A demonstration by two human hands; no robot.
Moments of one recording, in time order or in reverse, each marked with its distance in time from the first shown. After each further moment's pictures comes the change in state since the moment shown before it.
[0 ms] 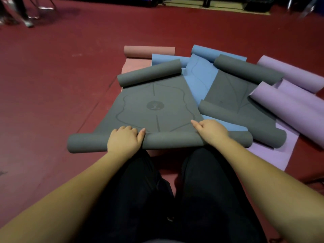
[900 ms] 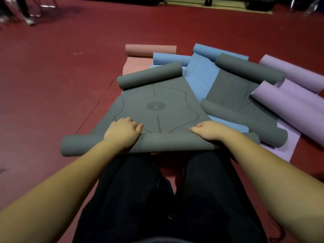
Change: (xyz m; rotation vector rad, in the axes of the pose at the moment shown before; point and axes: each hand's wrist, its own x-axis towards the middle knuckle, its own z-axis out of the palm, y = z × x) left_hand 0.013 -0.013 -0.027 -0.052 -0.202 -0.015; right_hand -0.005 -0.016 -0.028 -0.057 -0.394 -0.009
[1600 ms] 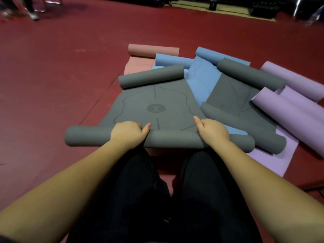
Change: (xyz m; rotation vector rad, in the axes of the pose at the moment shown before) left_hand 0.015 0.014 0.021 0.037 0.129 0.024; right_hand 0.016 0.006 0.020 0.059 0.504 0.044
